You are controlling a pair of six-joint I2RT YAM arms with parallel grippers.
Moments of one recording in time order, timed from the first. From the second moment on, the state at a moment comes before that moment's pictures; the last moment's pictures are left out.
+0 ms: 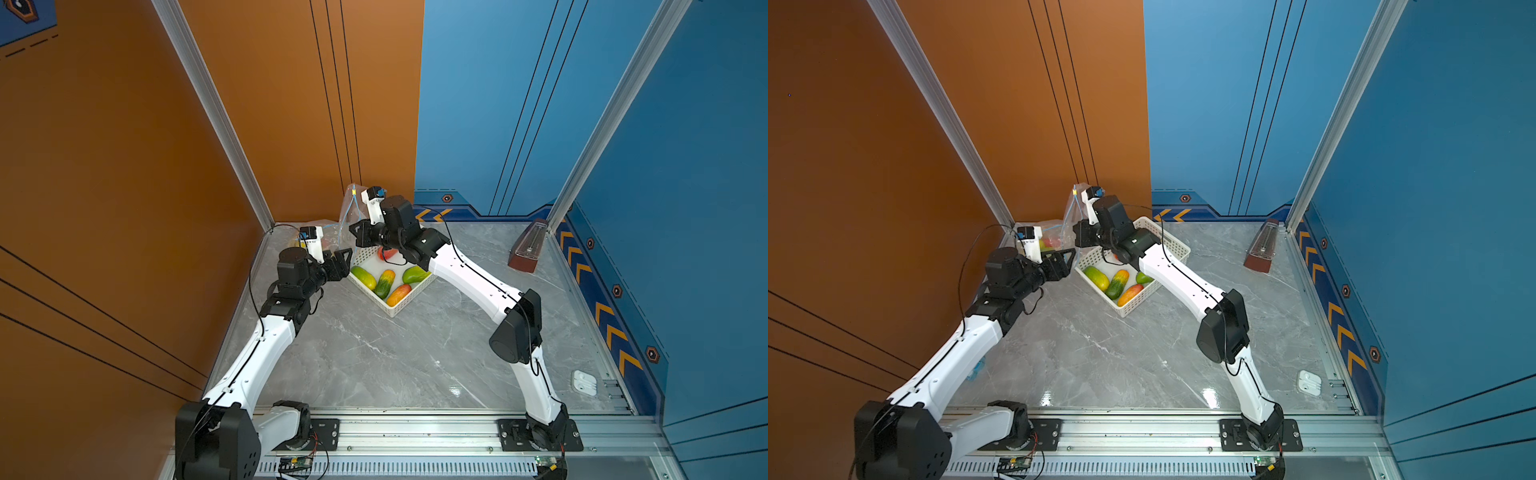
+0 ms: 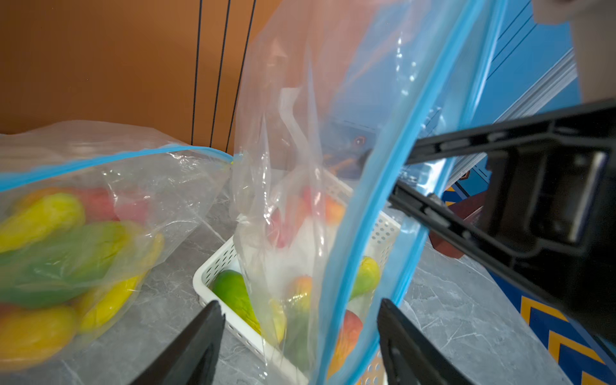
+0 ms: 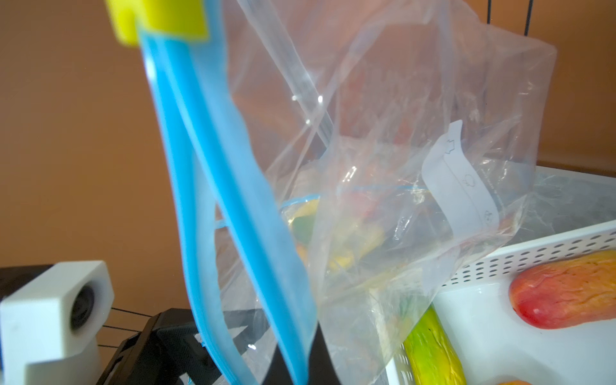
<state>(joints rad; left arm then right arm) -0.10 1.17 0.88 0.02 0.24 -0.33 0.78 2.19 2.26 -0.39 -0.19 0.50</state>
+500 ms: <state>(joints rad) -0.09 1.26 0.97 0.04 0.19 -0.23 0.75 2.19 2.24 -0.42 -0.32 0.44</state>
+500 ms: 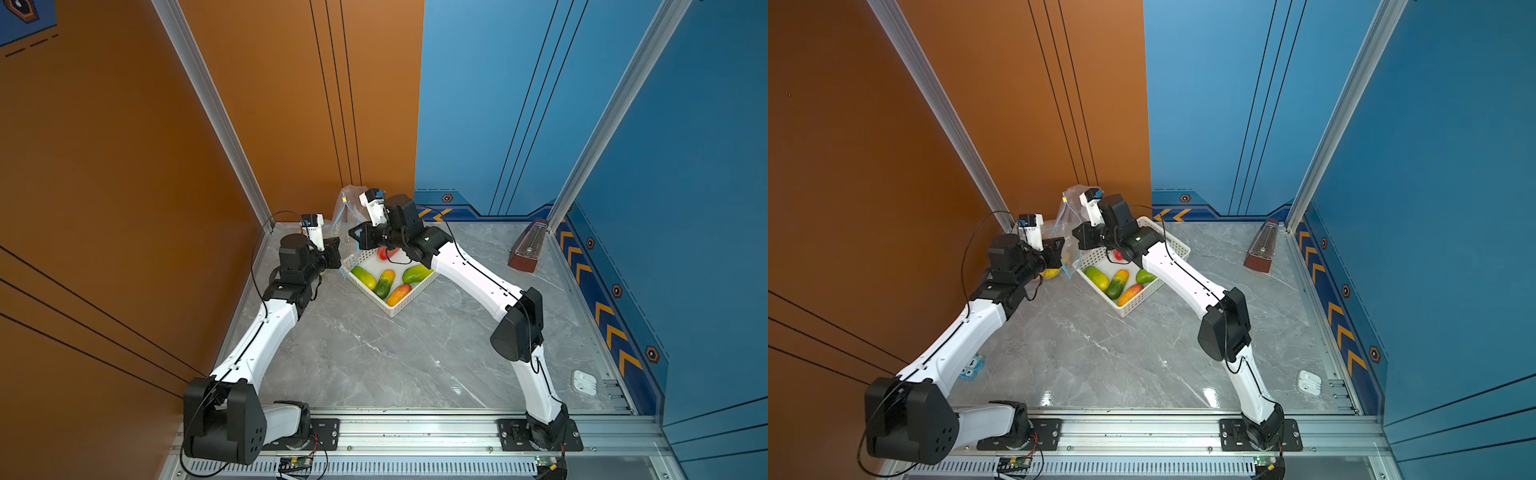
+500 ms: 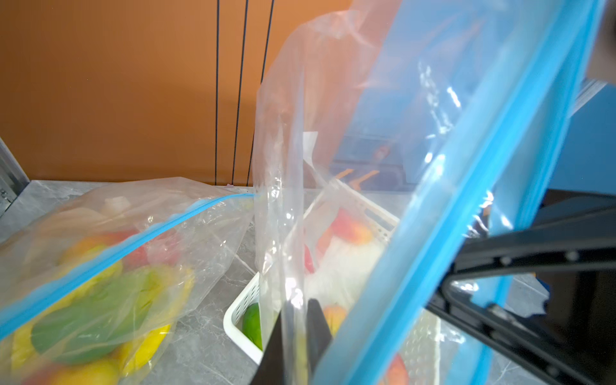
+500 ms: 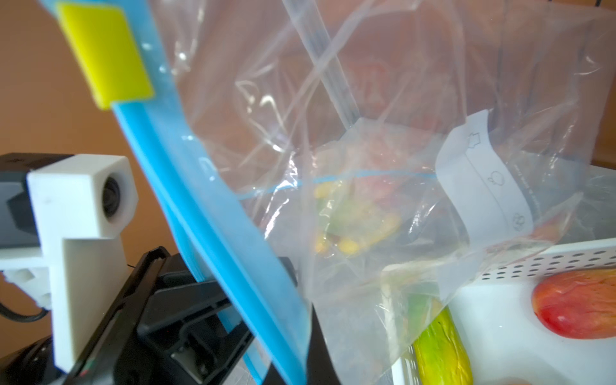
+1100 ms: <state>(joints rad) -0.22 1.13 0.88 0.04 -0.10 -0.08 0.63 1.85 1.82 -0.34 -0.46 0.52</state>
